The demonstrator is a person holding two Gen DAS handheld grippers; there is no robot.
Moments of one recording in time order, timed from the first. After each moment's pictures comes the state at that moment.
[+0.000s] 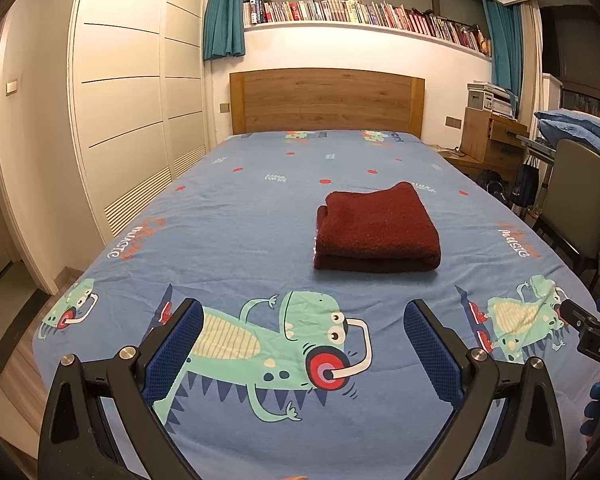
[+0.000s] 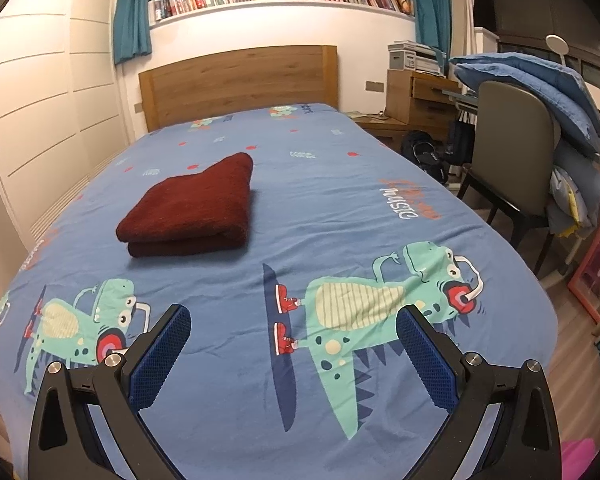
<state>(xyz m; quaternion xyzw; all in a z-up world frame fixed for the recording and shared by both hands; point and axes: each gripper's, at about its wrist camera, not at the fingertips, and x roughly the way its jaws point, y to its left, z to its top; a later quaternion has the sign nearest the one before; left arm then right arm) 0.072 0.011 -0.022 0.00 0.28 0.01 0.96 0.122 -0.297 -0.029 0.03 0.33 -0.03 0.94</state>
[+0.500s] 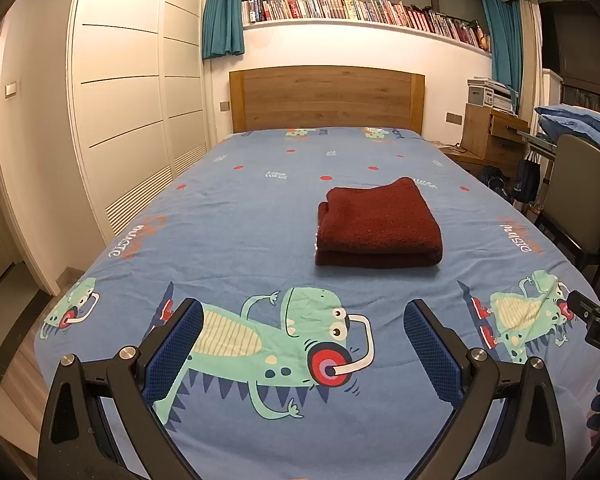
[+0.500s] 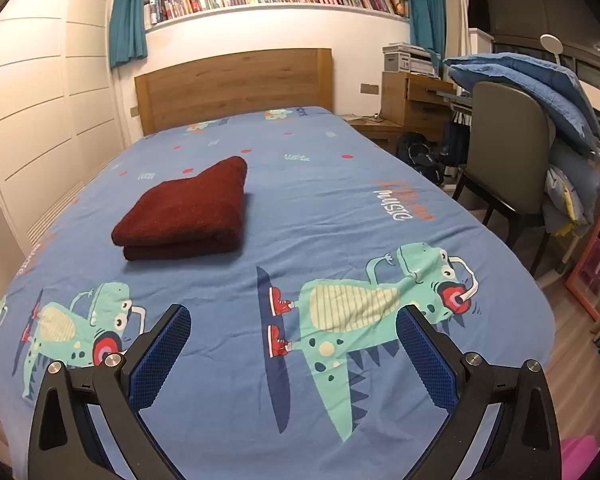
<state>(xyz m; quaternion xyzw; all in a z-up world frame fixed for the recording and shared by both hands) 0.077 0.010 -0.029 0.01 0.28 0.01 0.96 0.120 -0.301 -0.026 0.03 0.33 -0.04 0.94</state>
